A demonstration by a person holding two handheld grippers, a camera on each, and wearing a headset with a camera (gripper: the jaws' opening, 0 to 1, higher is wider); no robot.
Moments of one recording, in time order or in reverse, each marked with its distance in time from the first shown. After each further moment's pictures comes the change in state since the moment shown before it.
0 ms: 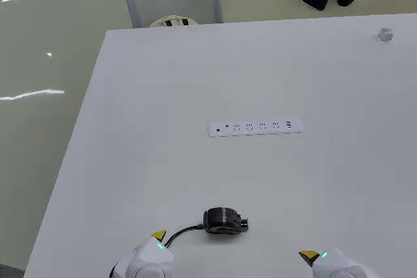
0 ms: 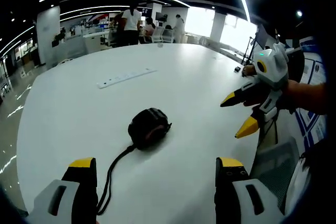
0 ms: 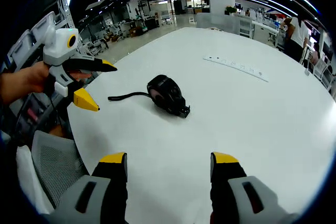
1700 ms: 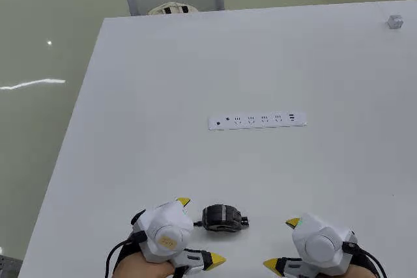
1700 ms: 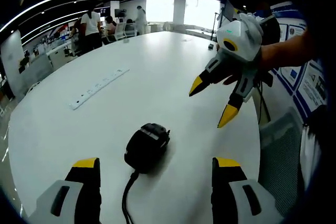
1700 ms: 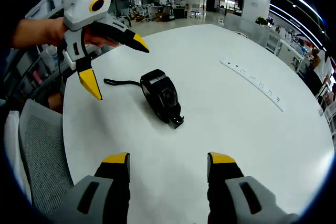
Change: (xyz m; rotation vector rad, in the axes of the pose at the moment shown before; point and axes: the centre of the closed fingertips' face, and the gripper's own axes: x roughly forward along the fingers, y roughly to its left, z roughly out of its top) left arm 0.056 0.005 0.028 0.283 0.069 -0.179; right arm 0.049 -0.035 0.021 -0.271 0.086 0.073
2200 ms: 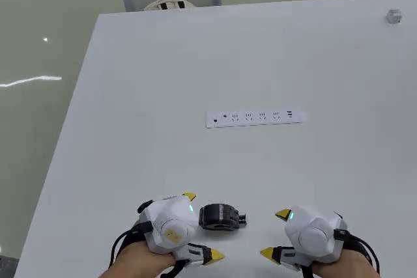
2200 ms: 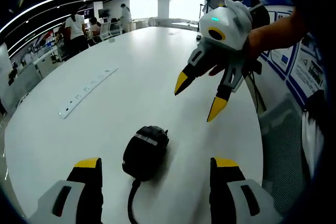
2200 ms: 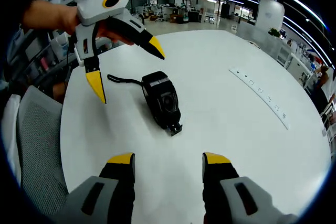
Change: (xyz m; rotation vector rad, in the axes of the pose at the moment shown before) left arm 0.021 0.000 0.003 0.108 0.036 -0.071; right arm 0.014 -0.010 0.009 -0.120 -0.018 0.052
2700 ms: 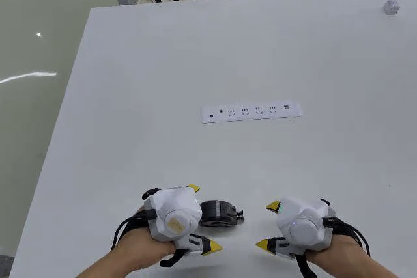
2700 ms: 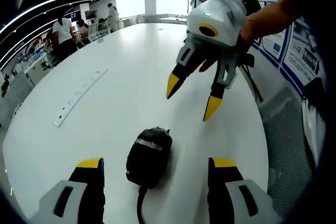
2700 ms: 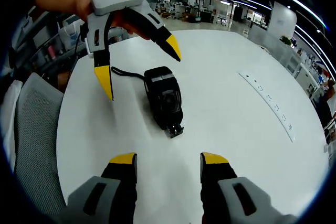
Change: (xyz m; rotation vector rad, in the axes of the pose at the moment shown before) left arm 0.015 0.006 0.000 0.094 0.035 -0.045; right arm 0.019 -0.003 -0.001 -0.088 0.021 0.048
